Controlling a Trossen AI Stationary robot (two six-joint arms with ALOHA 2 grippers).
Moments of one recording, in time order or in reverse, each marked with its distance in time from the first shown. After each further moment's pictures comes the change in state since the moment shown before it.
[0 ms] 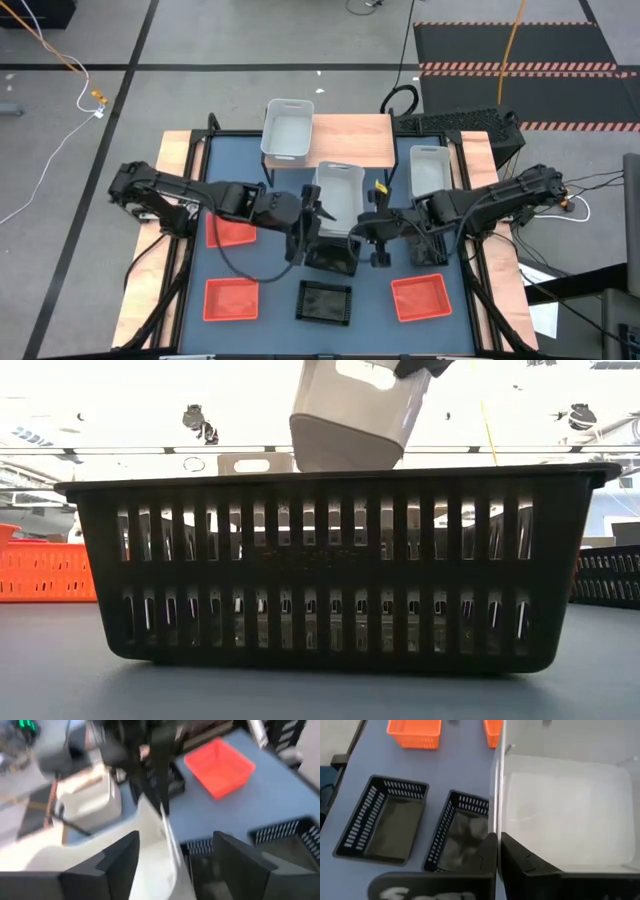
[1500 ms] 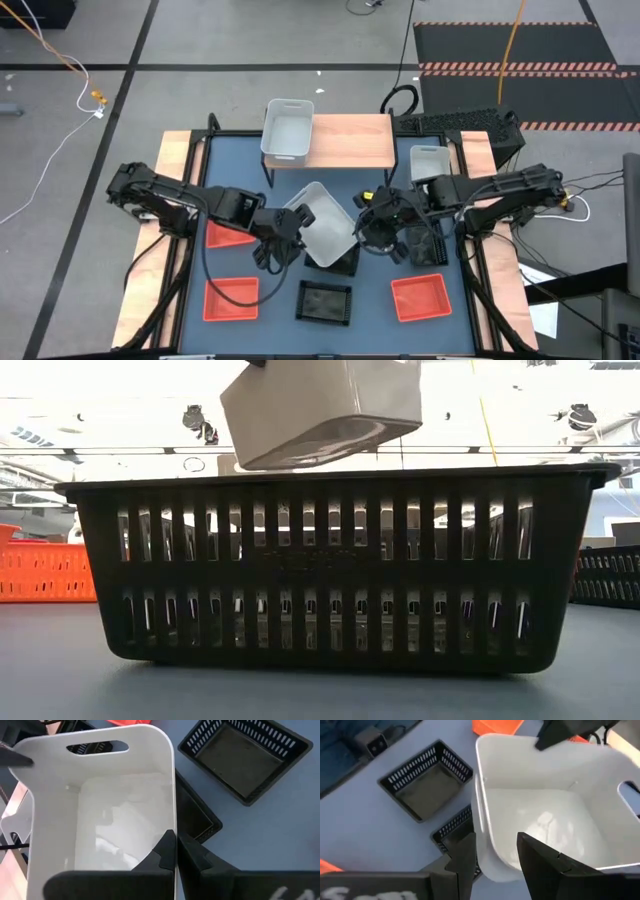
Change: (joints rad) left arm -0.047 -0.012 0.000 -0.343 0.099 0.450; right arm -0.095 0.011 0.105 -0.112 -0.347 -0.602
